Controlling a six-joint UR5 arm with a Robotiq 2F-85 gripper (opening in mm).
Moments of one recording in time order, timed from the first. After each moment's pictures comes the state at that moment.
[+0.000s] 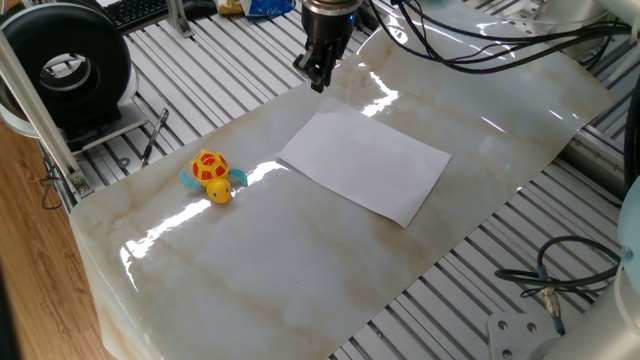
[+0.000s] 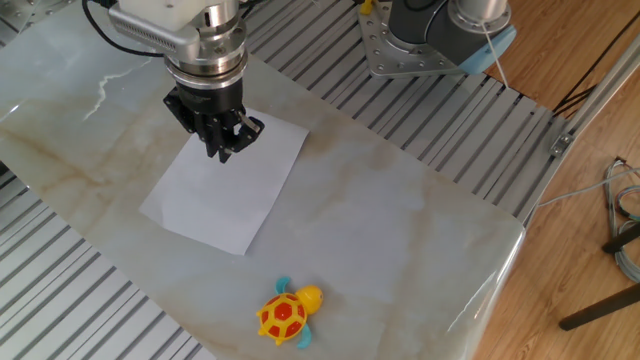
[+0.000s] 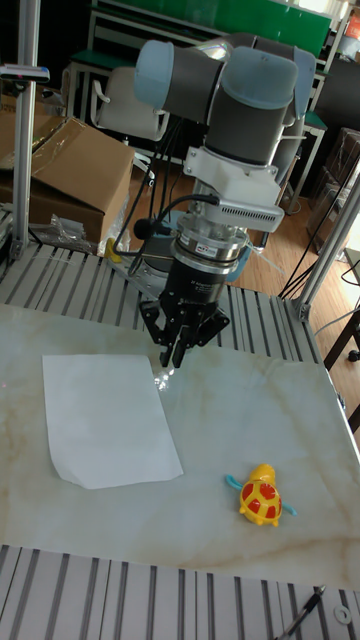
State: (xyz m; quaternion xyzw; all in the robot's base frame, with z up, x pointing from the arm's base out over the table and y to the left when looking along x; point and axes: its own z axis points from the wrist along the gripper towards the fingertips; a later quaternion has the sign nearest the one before) arm 0.571 0.001 0.188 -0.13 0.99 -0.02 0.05
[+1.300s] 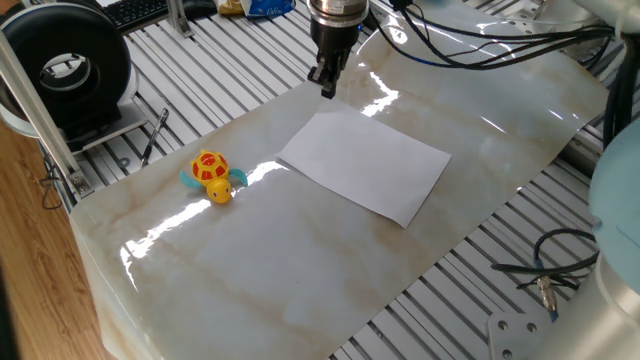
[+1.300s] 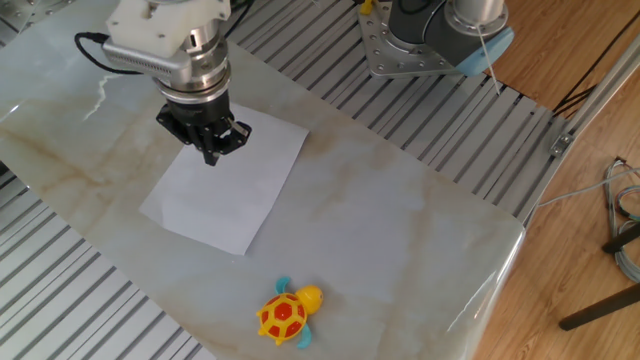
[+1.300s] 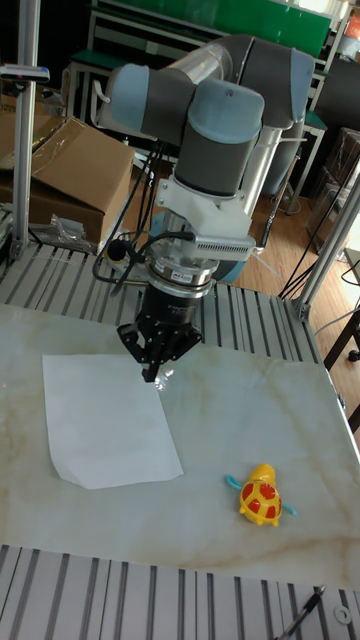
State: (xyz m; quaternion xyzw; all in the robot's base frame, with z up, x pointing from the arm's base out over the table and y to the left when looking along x) arm 0.574 -0.028 0.149 -0.19 0.98 -0.02 0.02
